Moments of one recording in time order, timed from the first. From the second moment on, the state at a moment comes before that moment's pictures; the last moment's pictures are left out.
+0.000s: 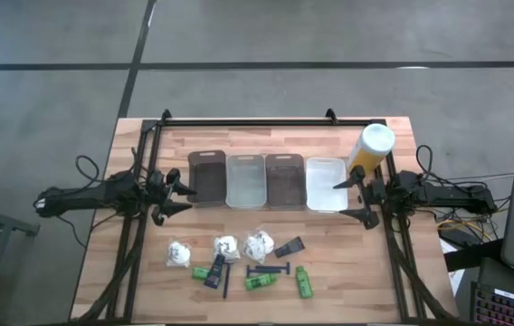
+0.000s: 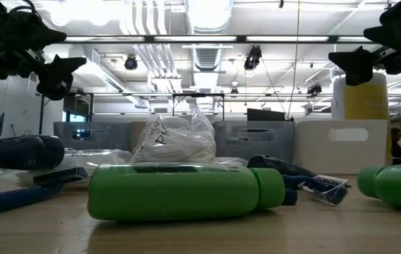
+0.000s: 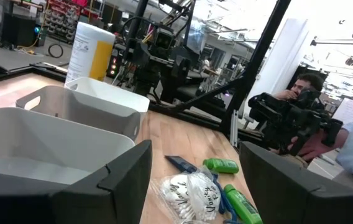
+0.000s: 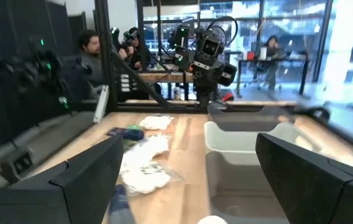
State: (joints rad) left arm 0.04 0.02 0.01 0.03 0.16 -0.38; right arm -0.01 0.00 0.01 0.06 -0.16 0.03
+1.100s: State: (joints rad) left arm 0.04 0.02 0.01 0.03 0.16 -0.38; right arm 0.01 0.09 0.01 0.55 -0.04 0.87
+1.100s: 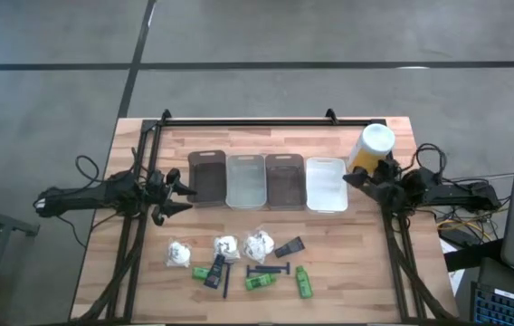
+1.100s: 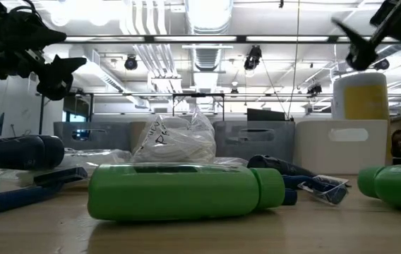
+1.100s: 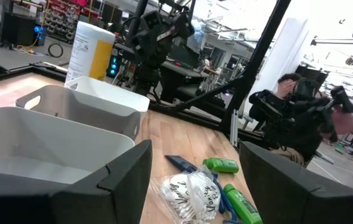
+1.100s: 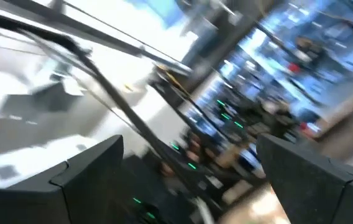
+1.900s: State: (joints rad) left arm 0.04 0.02 0.01 0.04 0.13 -0.32; right arm 0.38 0.88 0.31 0.87 0.00 1.03
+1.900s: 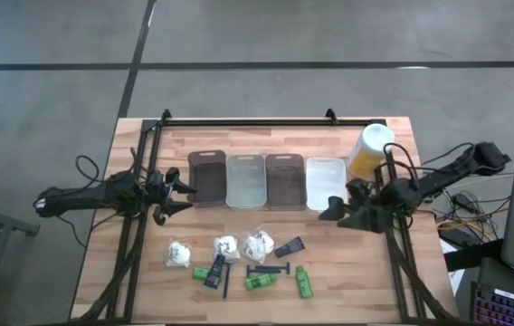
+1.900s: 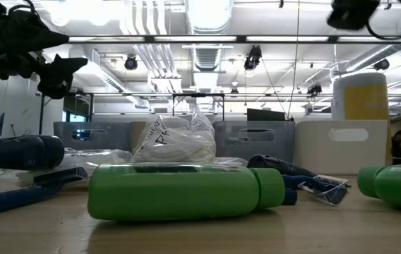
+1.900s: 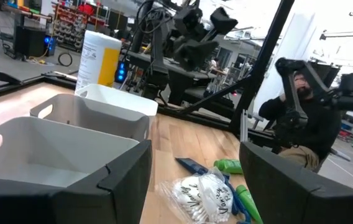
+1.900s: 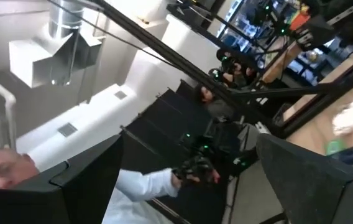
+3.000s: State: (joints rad) left arm 0.04 0.02 0.01 0.04 0.13 -0.51; right arm 0.61 1.61 1.27 -0.68 0.02 1.58
